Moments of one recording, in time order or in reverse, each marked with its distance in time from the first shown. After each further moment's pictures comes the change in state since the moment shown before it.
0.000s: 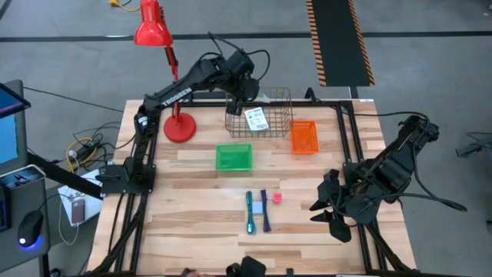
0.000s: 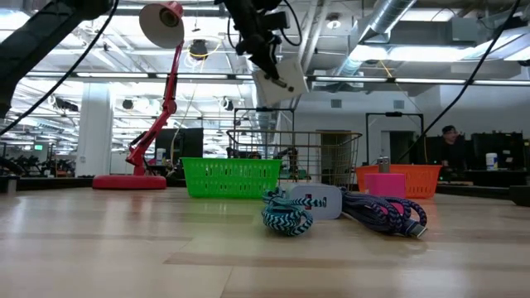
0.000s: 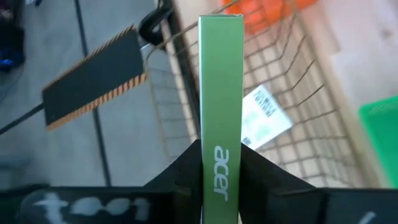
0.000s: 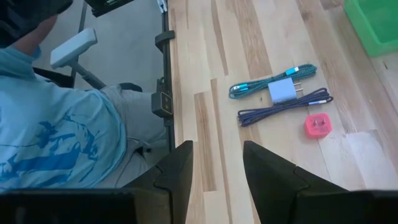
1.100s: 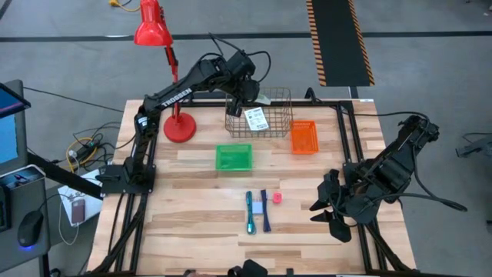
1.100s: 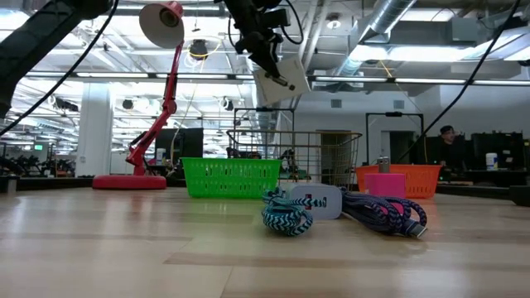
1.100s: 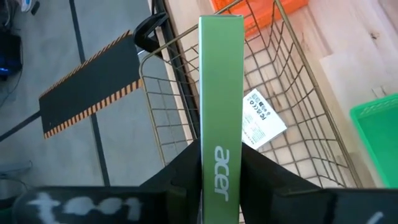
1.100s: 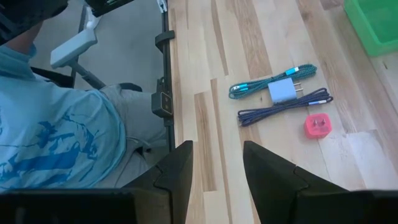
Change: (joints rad) left arm -0.011 -0.001 0.001 -0.007 0.021 0.015; right arm 0.000 0.000 0.000 0.000 0.000 0.000
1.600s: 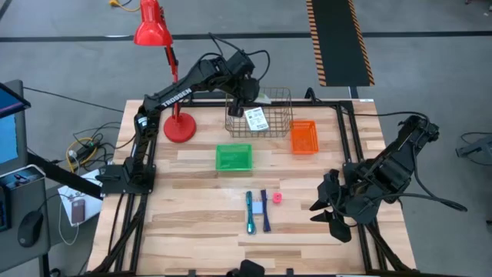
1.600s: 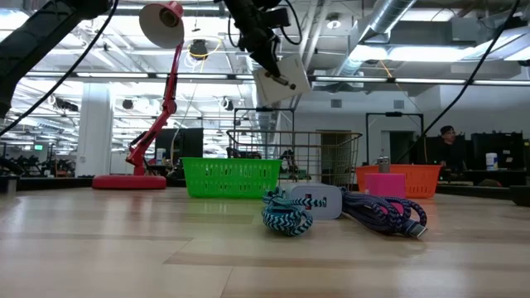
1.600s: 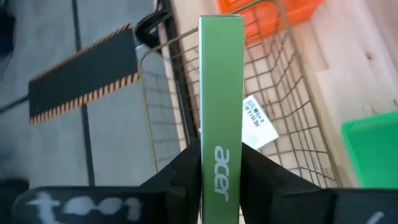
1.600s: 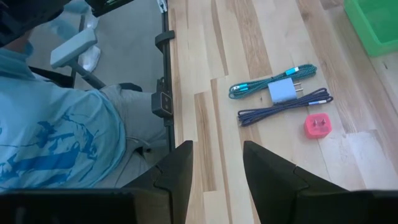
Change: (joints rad) left arm -0.003 -0.002 0.000 0.000 0.002 -0.110; right arm 0.000 0.000 0.000 0.000 0.000 0.000
